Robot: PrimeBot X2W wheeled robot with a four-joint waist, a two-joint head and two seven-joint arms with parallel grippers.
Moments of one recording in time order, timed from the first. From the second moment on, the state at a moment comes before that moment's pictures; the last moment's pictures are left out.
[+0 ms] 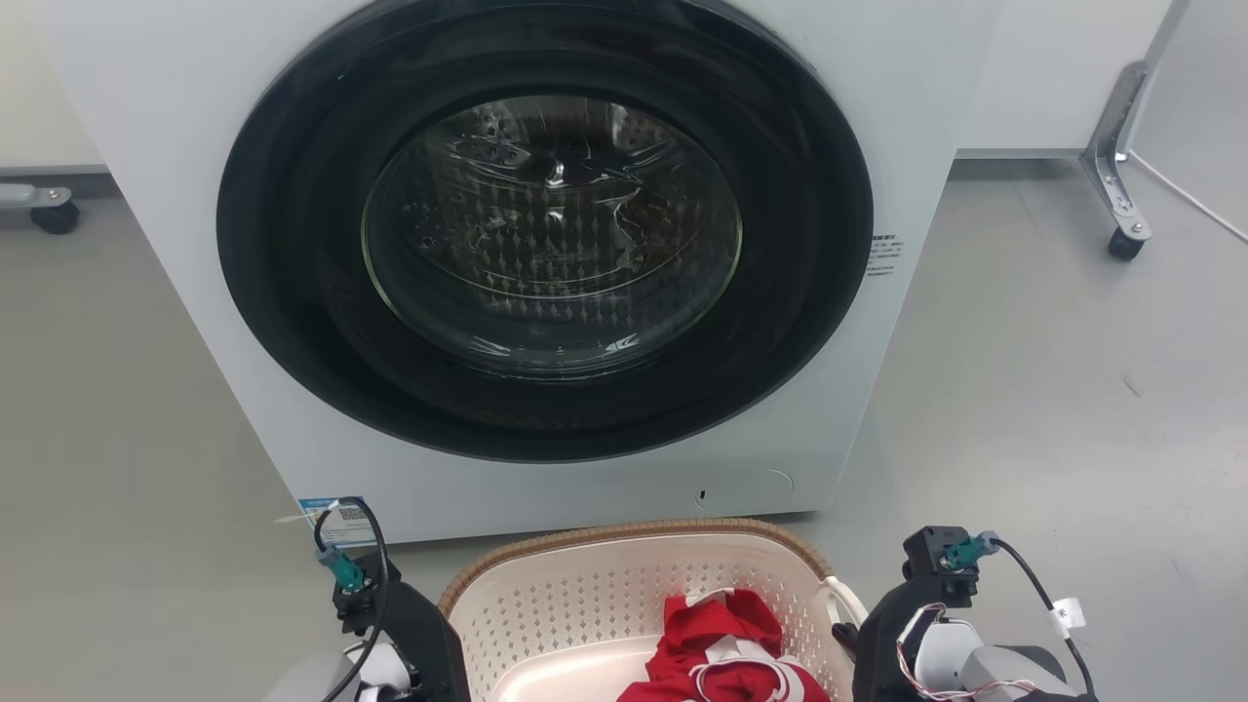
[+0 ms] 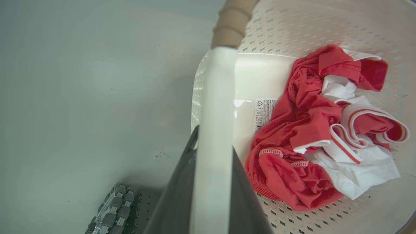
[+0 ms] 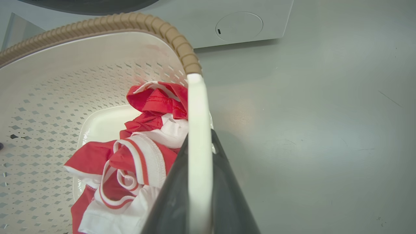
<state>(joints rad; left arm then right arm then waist) -0.61 0.01 -0.33 1.30 -0.74 -0.09 0.55 -0.58 -0.06 0.65 1.18 0.76 0.13 0.22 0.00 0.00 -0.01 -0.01</state>
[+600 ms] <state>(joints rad) -0.61 0.01 -0.35 1.30 -0.75 -0.08 0.54 -0.58 -0.07 0.68 1.17 0.78 0.13 0.22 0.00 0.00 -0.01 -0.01</state>
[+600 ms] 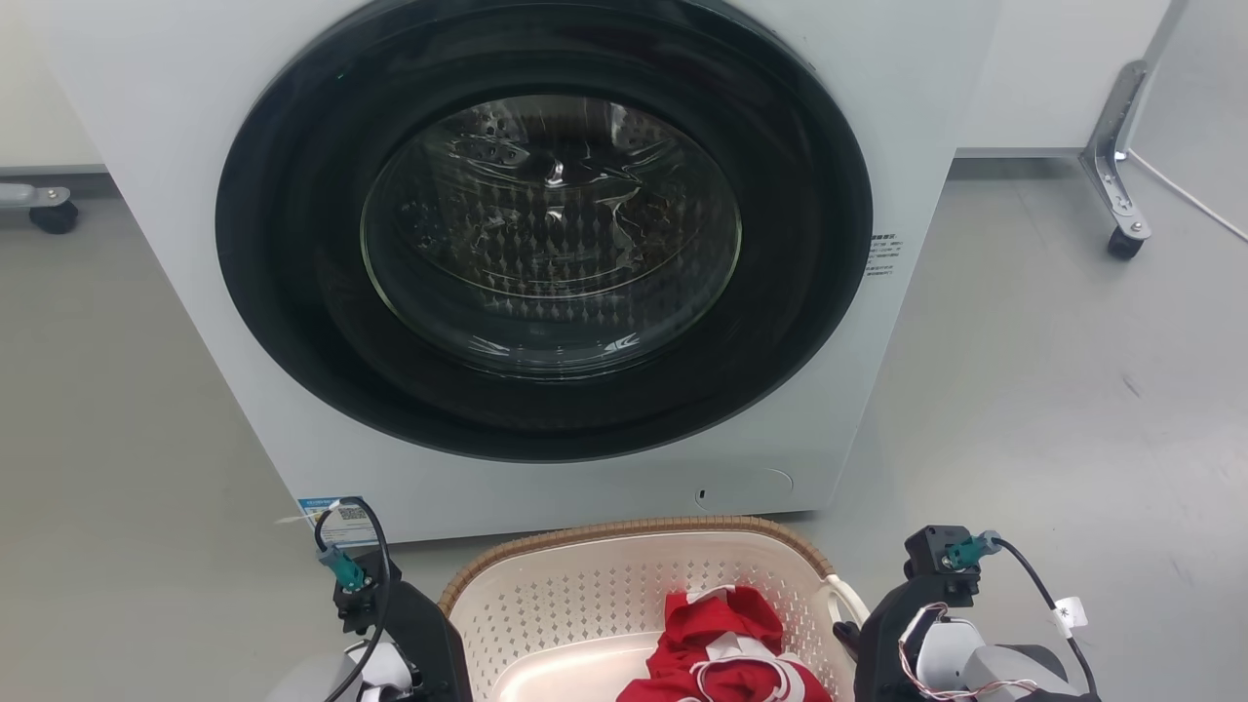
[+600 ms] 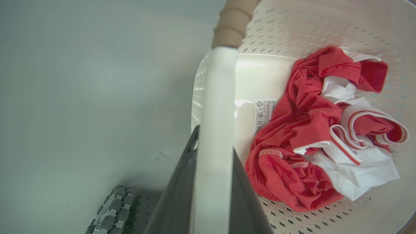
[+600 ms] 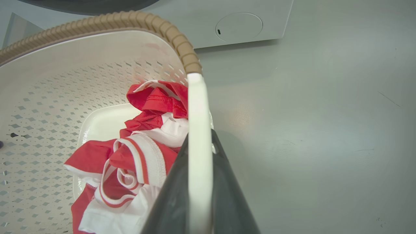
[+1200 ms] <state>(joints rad) -0.61 0.01 -0.37 1.29 -0.76 -0.07 0.49 -0.58 -0.08 0.71 1.16 0.81 0.13 0.20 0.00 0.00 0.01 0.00</state>
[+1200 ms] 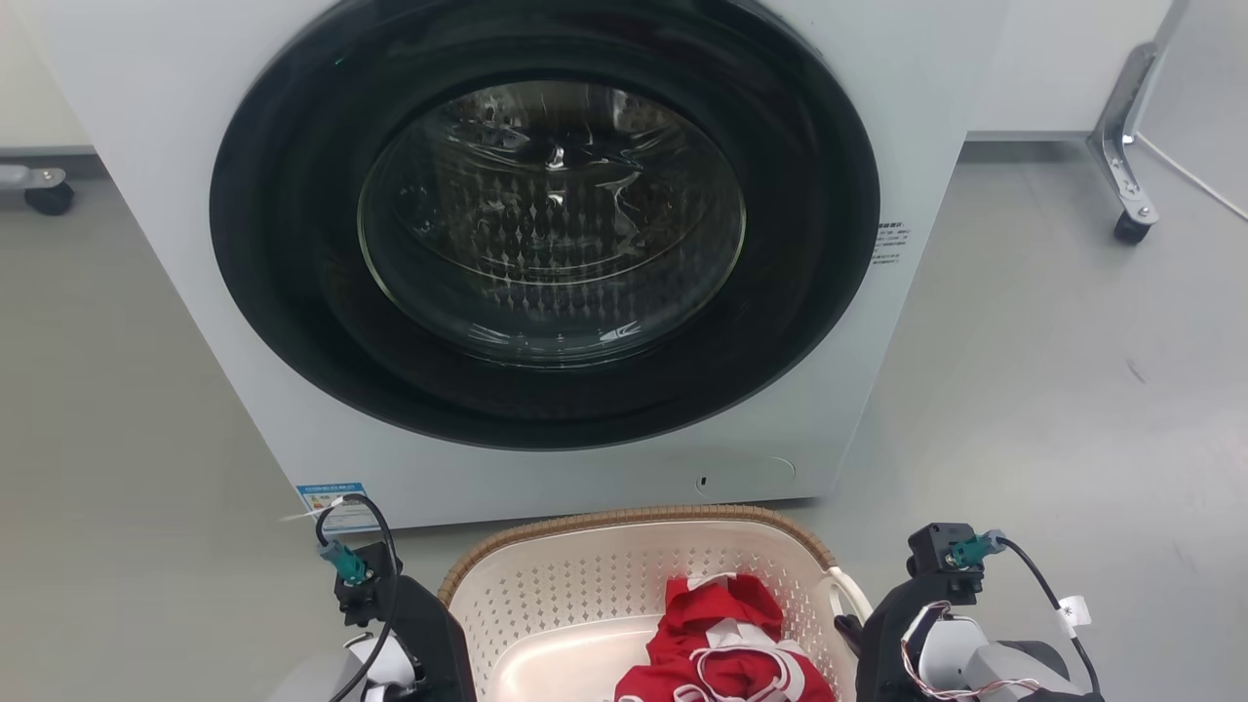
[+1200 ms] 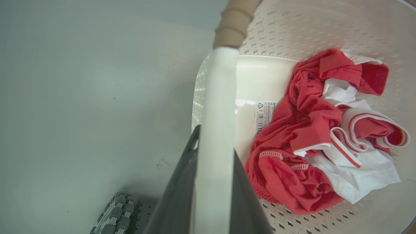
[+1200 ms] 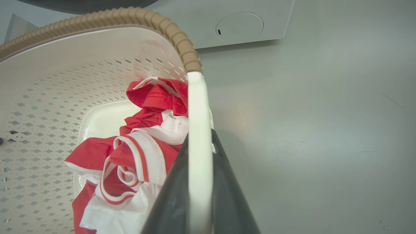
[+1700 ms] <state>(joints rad) -0.63 0.00 -0.40 1.26 -0.76 -0.06 0.41 -0.62 -0.09 0.72 1.14 0.81 0.13 0.14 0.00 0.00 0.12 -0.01</state>
